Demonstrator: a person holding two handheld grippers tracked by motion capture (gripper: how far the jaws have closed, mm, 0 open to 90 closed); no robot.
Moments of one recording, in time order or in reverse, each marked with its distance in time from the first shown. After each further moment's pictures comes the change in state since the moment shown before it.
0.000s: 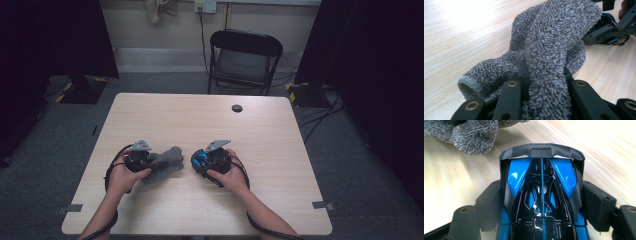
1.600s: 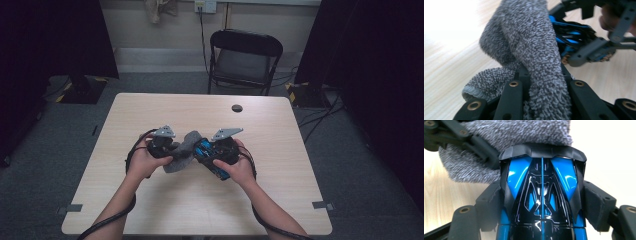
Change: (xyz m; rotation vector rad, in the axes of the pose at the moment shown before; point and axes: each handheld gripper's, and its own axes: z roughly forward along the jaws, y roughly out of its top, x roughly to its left) left arm -0.043 0.072 0.022 -0.005 -0.119 0.136; right arm -0.005 0.033 -0.048 -0.115 0.056 0.023
